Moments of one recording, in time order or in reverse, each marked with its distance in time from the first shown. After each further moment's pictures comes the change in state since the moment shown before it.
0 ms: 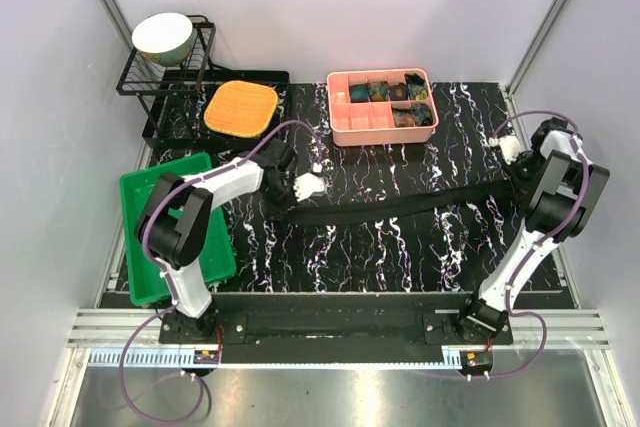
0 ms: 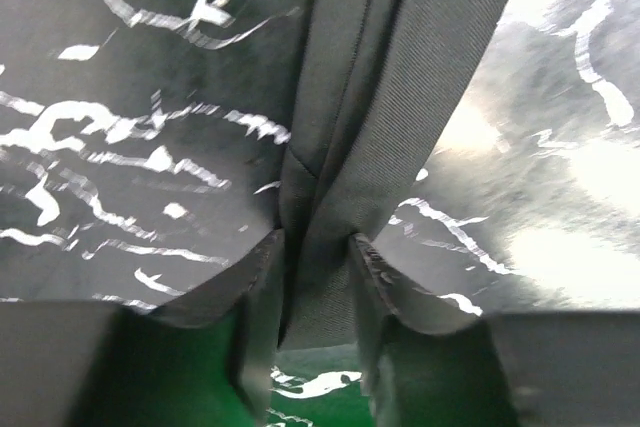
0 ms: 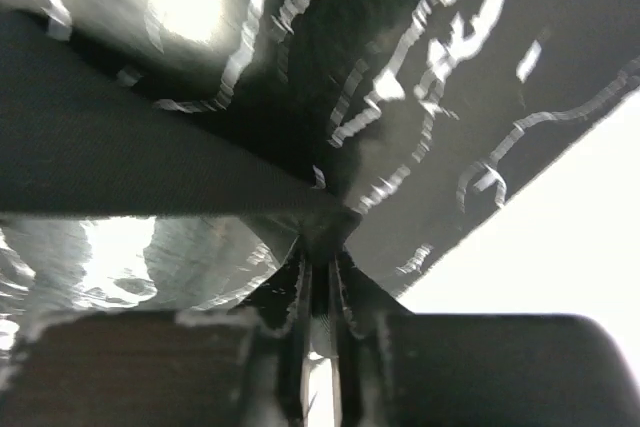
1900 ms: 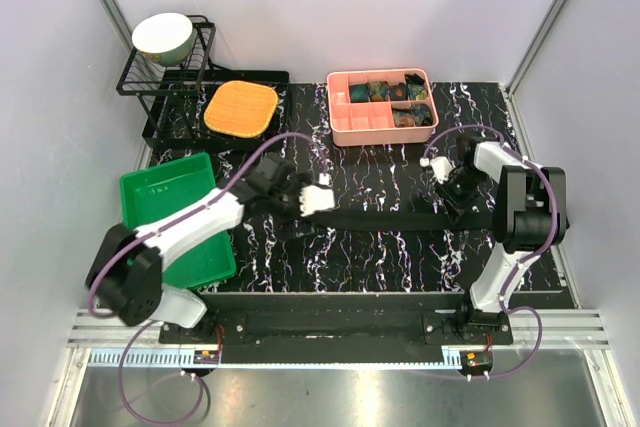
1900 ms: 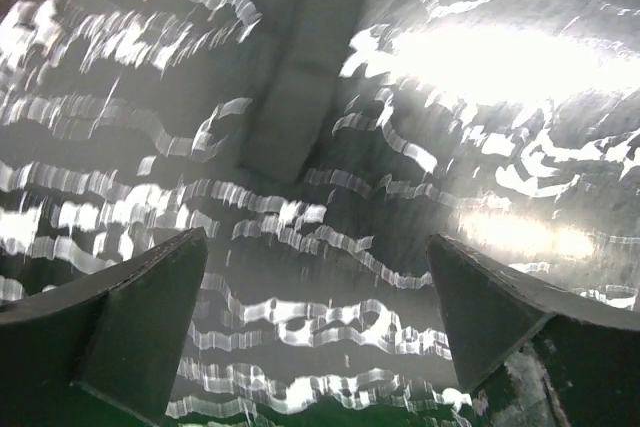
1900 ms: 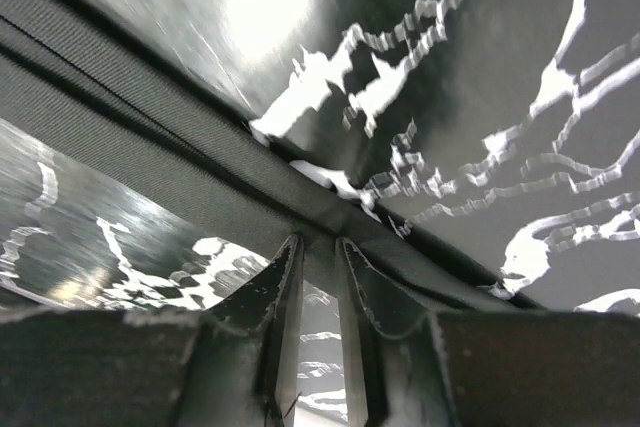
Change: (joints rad) left arm -0.132 -0.416 -0.219 0.166 0.112 0.001; right arm 0.433 -0.233 -0.359 -0.051 -0.052 0.314
